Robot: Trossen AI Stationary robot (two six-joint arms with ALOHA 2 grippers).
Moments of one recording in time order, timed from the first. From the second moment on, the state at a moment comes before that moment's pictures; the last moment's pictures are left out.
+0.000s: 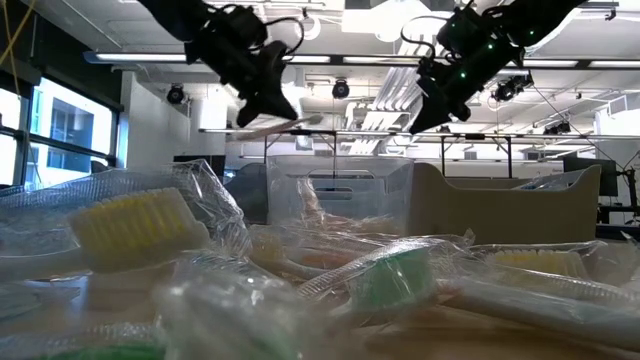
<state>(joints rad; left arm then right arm) 0.63 1.49 1.19 -0.32 0.39 -0.21 -0.76 1.28 0.91 -0.22 -0.08 -0.12</state>
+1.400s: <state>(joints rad) -0.05 1.71 1.18 -0.10 -0.54 -0.72 -0.92 1.27 0.91 -0.27 -0.22 -0.14</state>
